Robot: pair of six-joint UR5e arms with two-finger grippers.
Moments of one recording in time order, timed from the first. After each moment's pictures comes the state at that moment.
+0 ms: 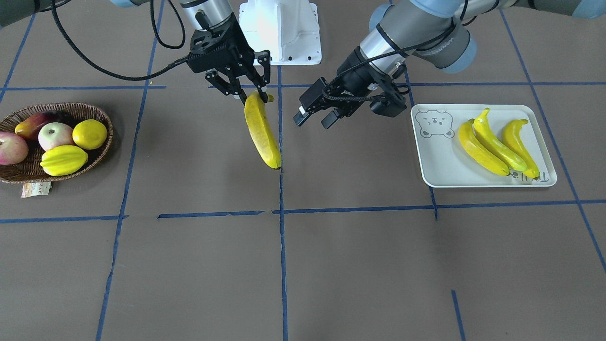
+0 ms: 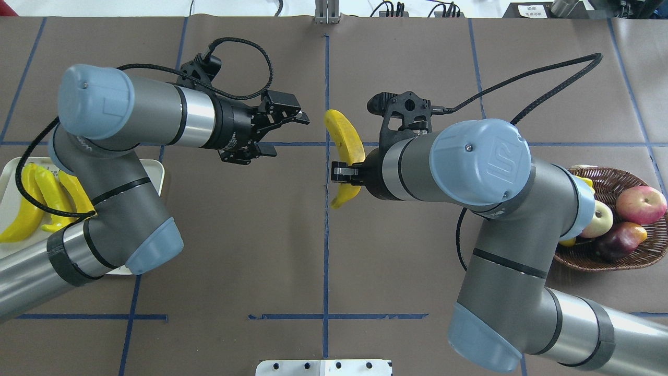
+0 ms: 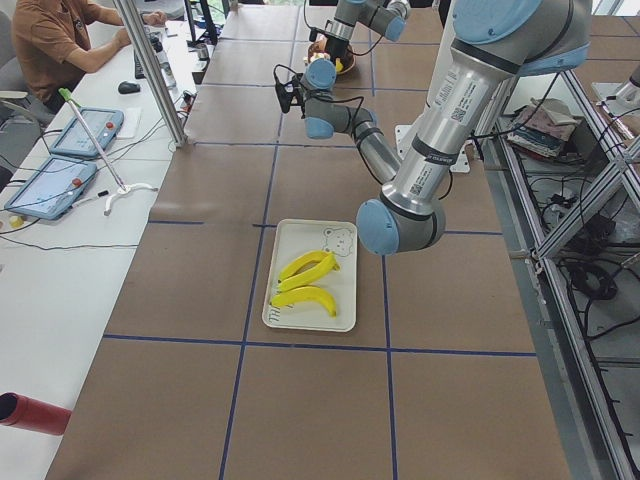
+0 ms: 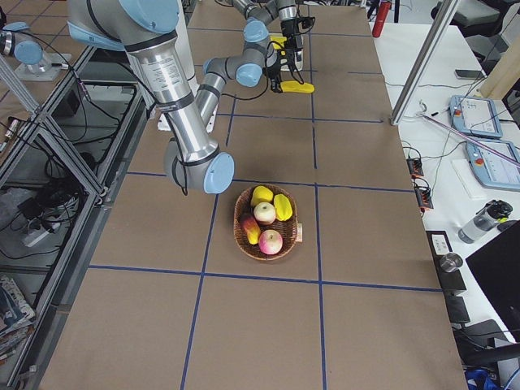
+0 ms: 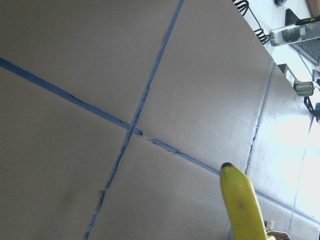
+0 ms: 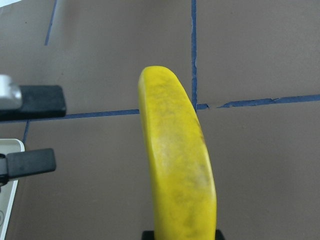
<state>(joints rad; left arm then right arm) -0.66 -2.13 -1.75 -2.33 -1.92 -1.86 0.48 -1.01 2.02 -1.44 1.68 1.31</state>
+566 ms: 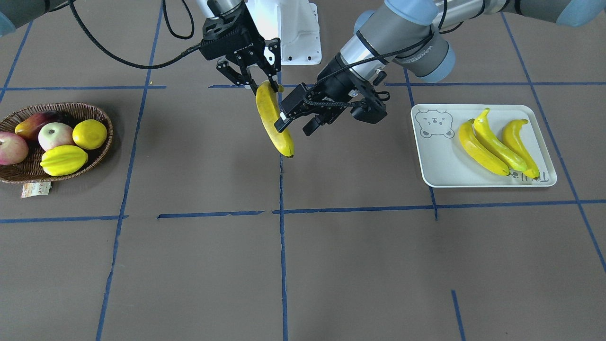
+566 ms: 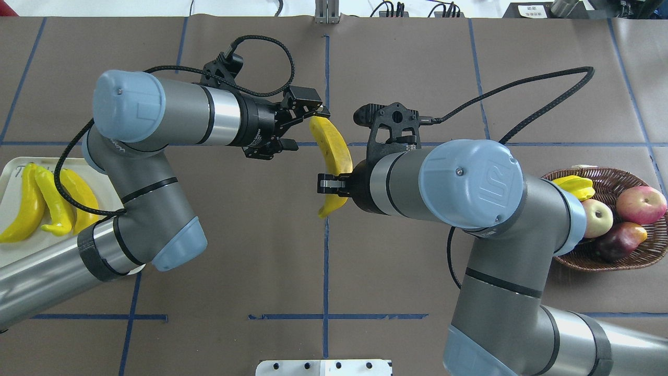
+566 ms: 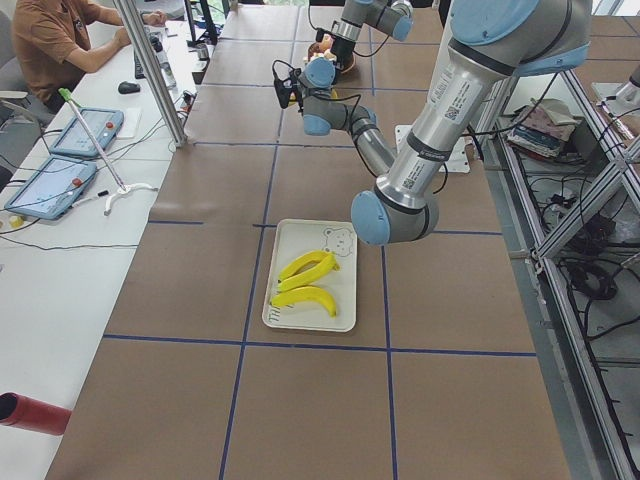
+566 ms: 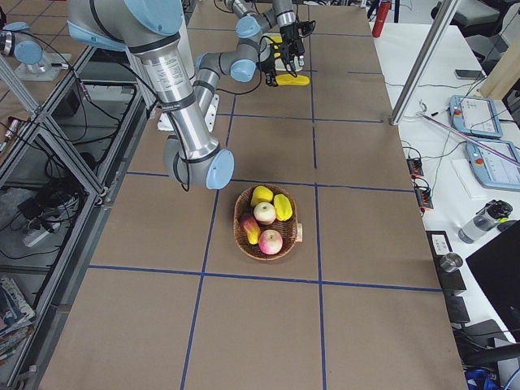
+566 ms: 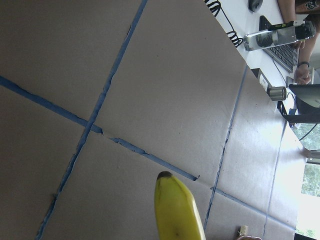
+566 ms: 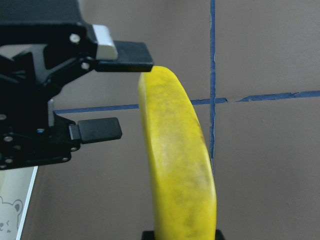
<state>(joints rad) -0.64 -2.19 -1.67 -2.40 -1.88 -1.88 0.44 -0.99 2.05 -1.44 1.63 1.31</state>
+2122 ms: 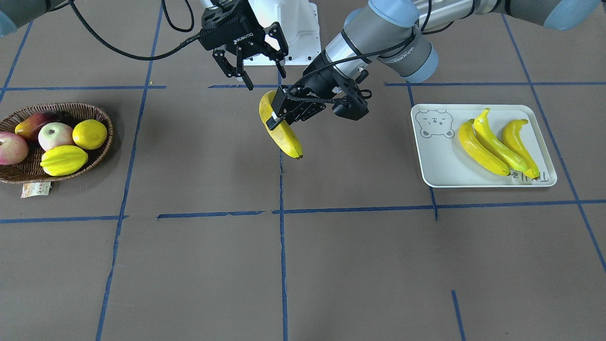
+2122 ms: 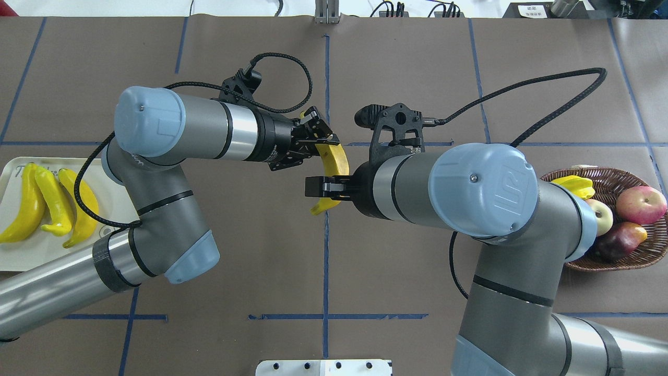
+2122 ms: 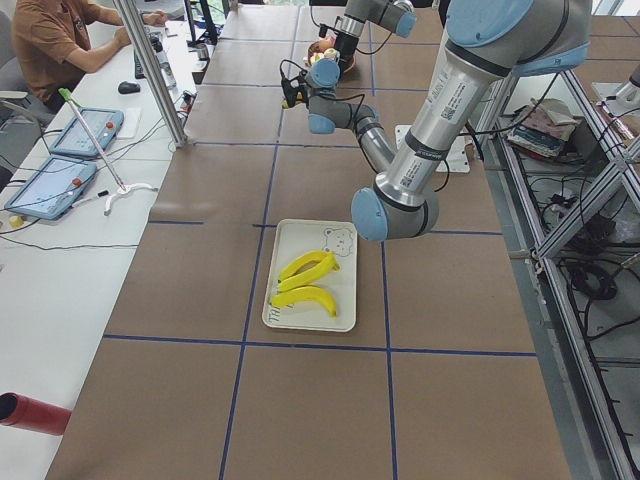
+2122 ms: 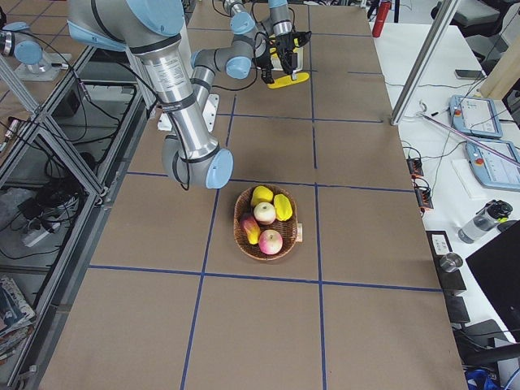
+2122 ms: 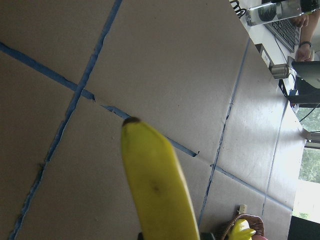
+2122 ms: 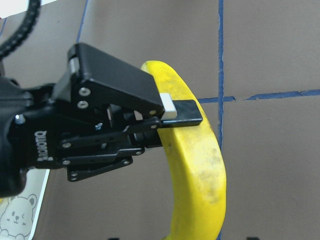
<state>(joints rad) -0.60 -2.20 -1.66 -2.40 -1.88 -1.88 0.43 -1.00 2.09 -1.44 1.63 1.32</state>
